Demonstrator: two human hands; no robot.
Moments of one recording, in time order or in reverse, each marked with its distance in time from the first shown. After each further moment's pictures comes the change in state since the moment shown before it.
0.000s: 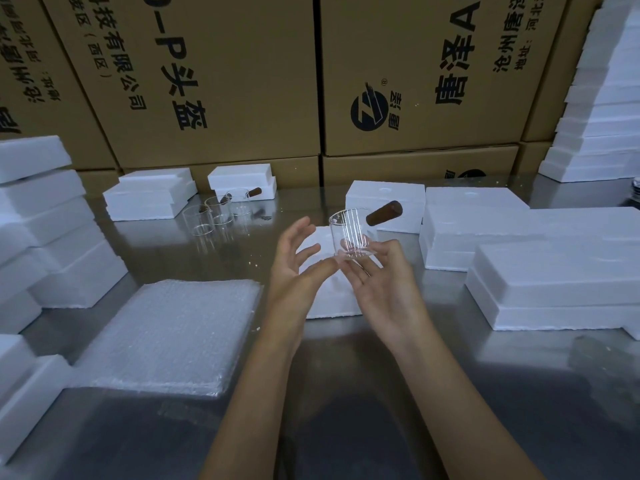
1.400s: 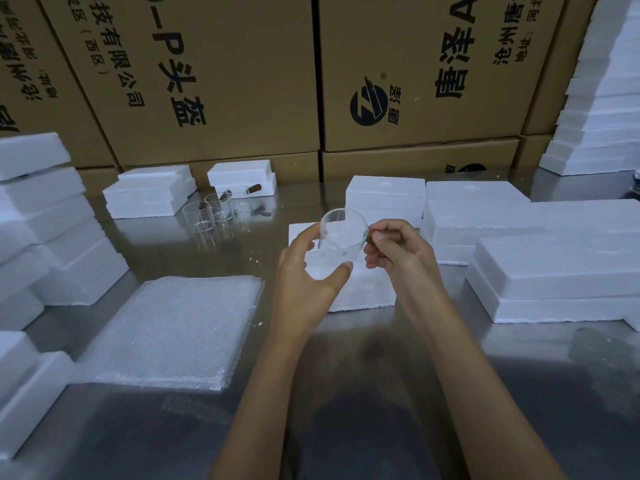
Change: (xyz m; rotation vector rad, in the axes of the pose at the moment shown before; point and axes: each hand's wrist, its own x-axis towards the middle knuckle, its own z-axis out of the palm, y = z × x) left_hand -0.001 -0.016 0.004 0.498 0.064 0.162; right_hand 0.006 -0.023 -0.015 -0.696 0.014 -0.402
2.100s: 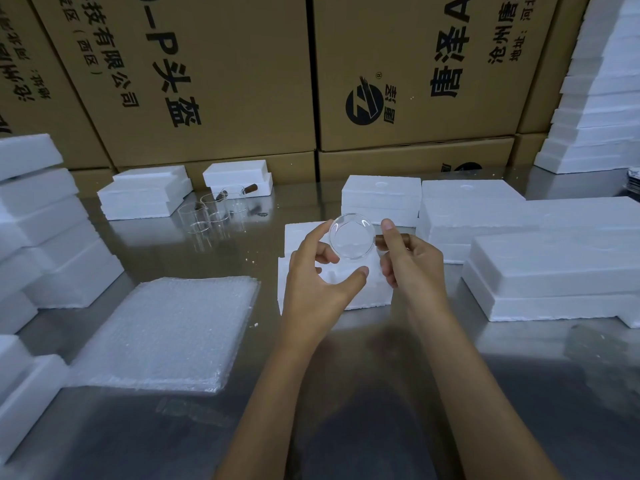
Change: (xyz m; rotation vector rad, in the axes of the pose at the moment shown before) left_hand -0.015 0.024 0.006 -0.088 -0.077 -0.015; right_hand -0.001 0.000 -0.001 -0.229 0.287 0.155
